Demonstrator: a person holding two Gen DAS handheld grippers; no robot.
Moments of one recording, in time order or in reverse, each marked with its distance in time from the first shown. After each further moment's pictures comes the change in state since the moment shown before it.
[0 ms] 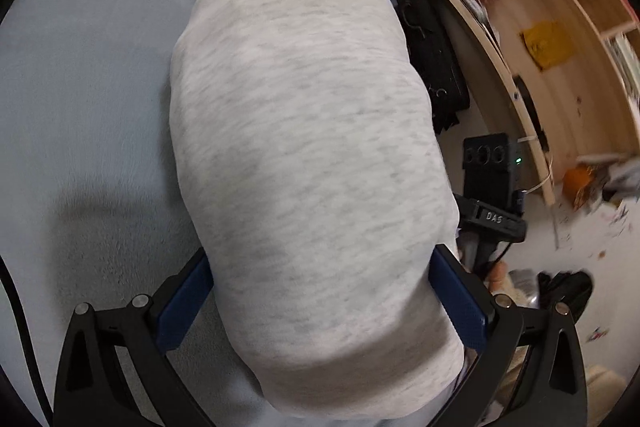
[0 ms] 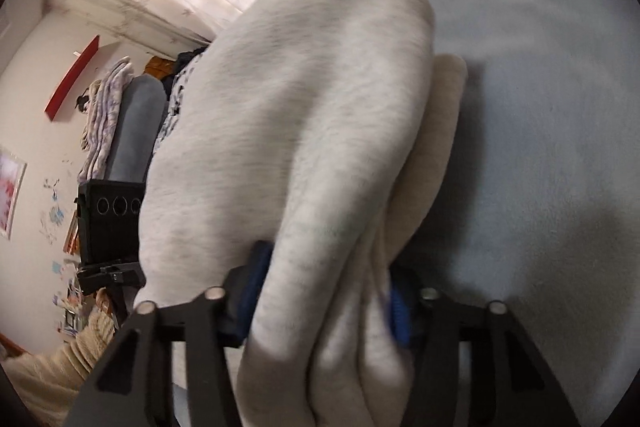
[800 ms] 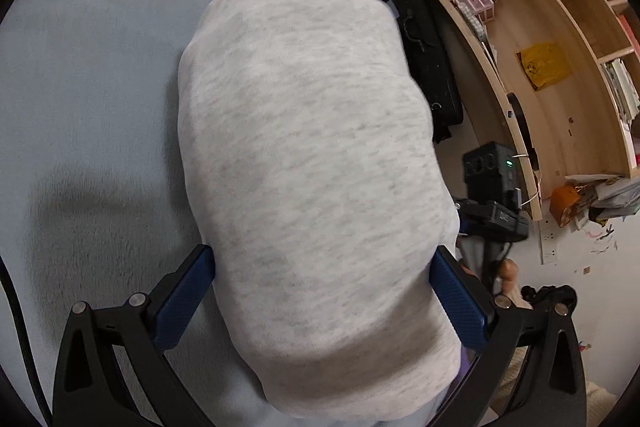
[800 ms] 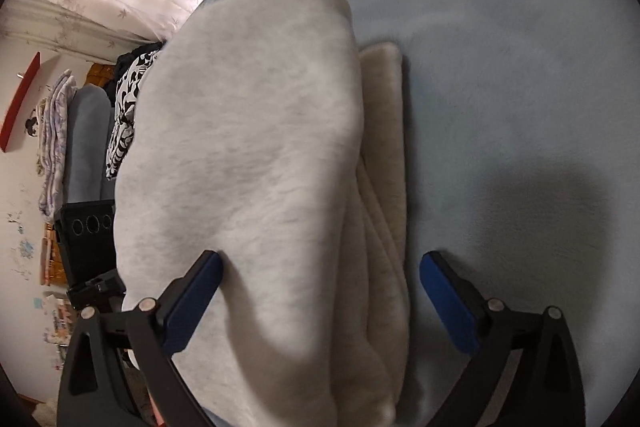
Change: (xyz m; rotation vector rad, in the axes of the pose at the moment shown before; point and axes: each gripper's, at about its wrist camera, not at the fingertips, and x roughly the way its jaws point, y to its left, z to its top) left arm 0.002 0.017 0.003 -0.095 -0.009 -0.075; right arm 0.003 -0.011 0.013 0.169 0.122 -0.171
